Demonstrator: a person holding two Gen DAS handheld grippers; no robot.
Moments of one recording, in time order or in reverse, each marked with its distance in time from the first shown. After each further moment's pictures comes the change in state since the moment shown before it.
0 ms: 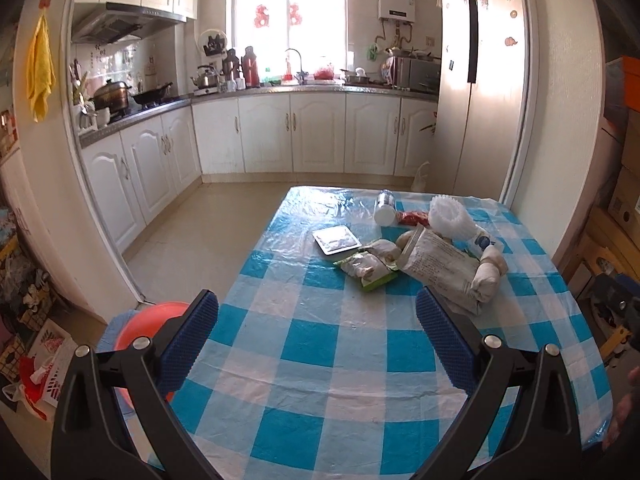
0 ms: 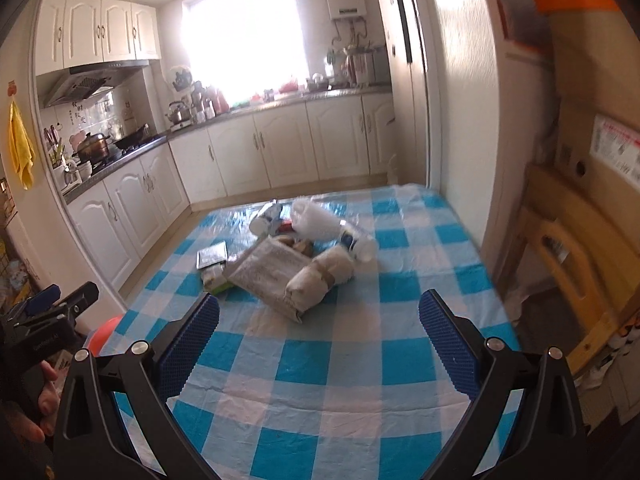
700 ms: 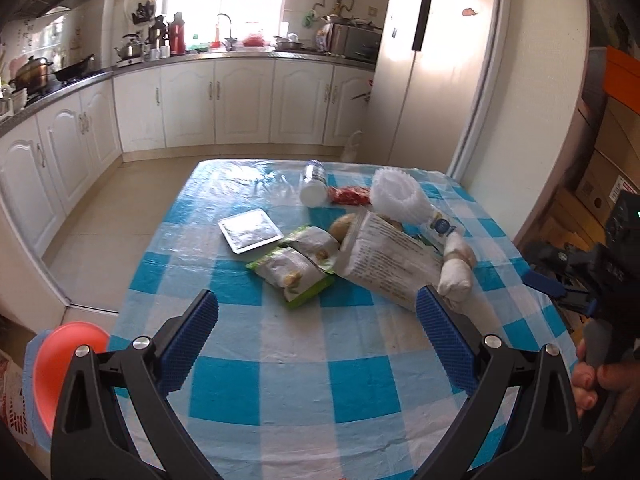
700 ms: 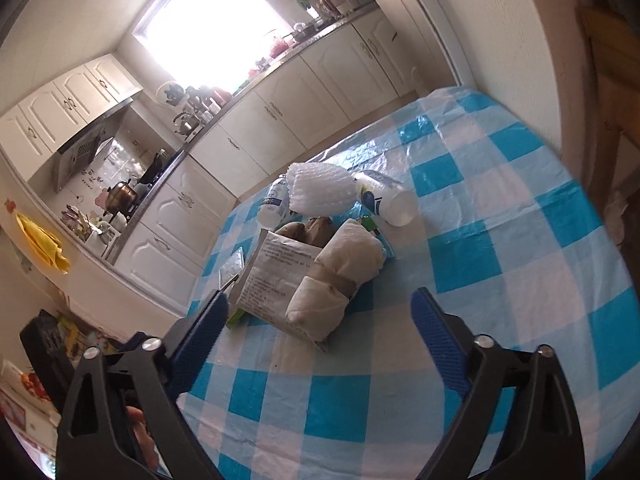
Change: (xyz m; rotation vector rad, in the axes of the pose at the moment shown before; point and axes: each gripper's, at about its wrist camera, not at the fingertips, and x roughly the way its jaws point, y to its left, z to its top) left arm 0.095 -0.034 0.011 0.053 0.118 -0.282; right arm 0.122 -0.064 0.019 0.365 0.206 0.274
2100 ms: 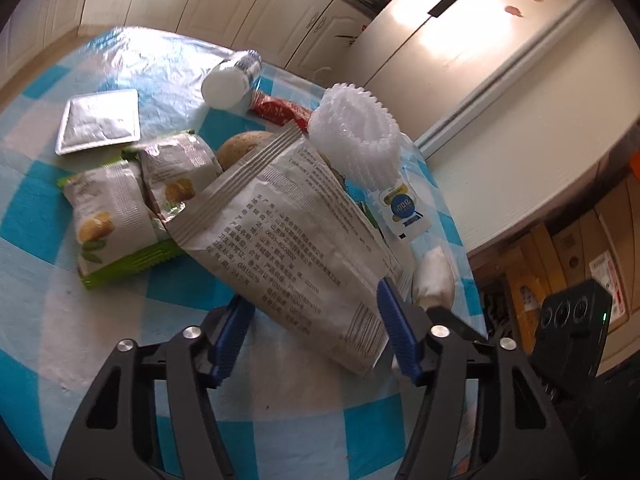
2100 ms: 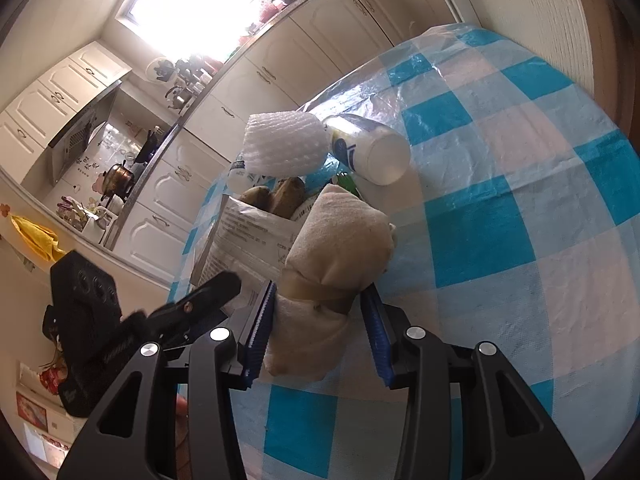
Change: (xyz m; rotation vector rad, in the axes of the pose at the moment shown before) left arm 0.133 -0.035 -0.002 -0.341 0.258 -0.309; right arm 0.046 -0.037 -0.010 0.041 0.133 0.024
